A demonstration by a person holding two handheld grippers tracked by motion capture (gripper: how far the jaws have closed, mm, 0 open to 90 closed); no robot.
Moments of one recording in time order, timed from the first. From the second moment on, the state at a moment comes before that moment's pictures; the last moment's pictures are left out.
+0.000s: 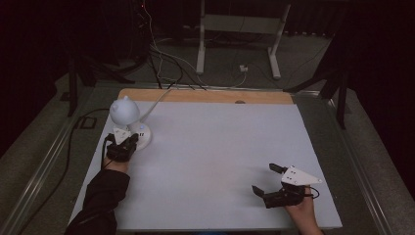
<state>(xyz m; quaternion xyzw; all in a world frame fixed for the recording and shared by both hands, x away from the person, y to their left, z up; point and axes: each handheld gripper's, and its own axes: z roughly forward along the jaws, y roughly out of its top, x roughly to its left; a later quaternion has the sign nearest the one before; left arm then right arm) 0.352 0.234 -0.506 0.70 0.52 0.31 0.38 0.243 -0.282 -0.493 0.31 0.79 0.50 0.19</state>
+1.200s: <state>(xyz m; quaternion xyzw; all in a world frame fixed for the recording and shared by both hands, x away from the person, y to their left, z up) 0.297 0.223 -0.490 0.76 0.44 0.18 0.44 0.248 -0.286 -0.497 0.32 0.78 0.50 0.18</state>
